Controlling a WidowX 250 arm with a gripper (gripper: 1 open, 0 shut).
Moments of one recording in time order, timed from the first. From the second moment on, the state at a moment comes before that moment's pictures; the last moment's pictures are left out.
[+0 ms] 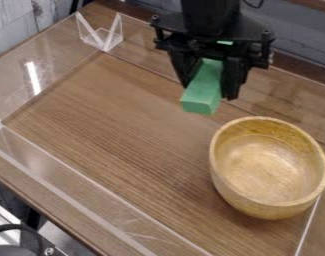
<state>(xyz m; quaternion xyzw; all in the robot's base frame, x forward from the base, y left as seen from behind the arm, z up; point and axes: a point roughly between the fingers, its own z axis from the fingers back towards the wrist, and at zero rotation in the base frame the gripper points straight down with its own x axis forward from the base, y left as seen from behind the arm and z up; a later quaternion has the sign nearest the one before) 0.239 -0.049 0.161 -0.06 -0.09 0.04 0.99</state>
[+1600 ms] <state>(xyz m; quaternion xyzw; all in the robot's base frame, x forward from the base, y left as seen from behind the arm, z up) 0.244 -0.009 0.150 -0.04 -0.14 0.01 0.99</state>
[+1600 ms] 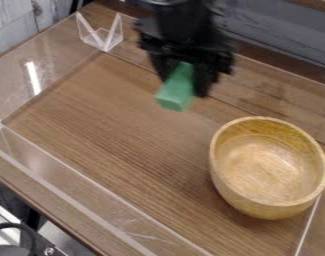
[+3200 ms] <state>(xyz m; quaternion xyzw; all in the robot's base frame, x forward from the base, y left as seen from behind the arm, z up) 0.267 0.093 0.056 -0.01 -0.15 -0.01 0.99</state>
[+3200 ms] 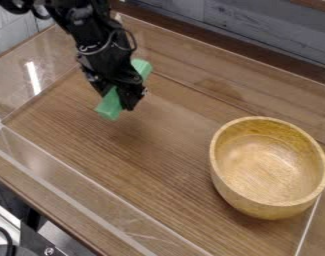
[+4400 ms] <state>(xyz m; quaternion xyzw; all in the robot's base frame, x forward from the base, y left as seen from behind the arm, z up) 0.272 0.090 0.038 -0.03 -0.11 0.02 0.99</state>
